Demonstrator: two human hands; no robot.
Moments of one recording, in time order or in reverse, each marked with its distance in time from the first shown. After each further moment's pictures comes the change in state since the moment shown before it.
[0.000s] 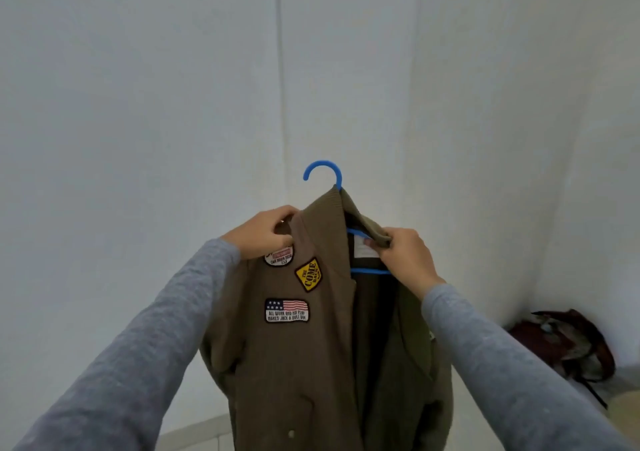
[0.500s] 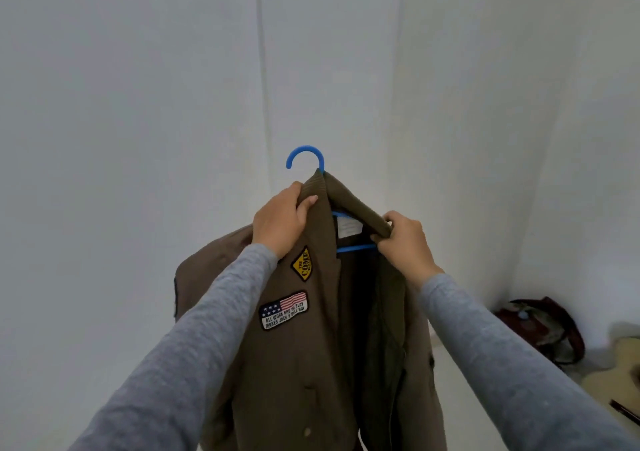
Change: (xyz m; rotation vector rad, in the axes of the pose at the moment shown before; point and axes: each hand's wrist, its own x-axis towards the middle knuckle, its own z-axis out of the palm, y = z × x) left_hand 0.029 0.030 0.042 0.221 0.585 0.018; right_hand 0.008 0.000 -0.010 0.024 0.107 0.028
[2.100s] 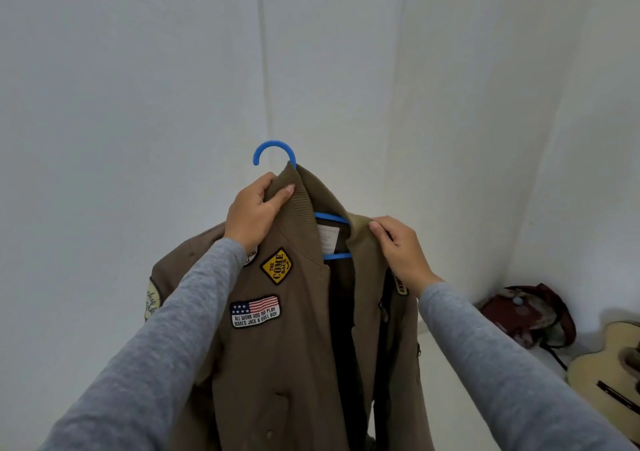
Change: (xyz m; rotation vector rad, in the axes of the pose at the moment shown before) left_hand -0.030 -0.018 -0.024 -0.544 -0.046 -0.133; right_hand -0.037 0.032 0.003 0.290 -0.063 -0.207
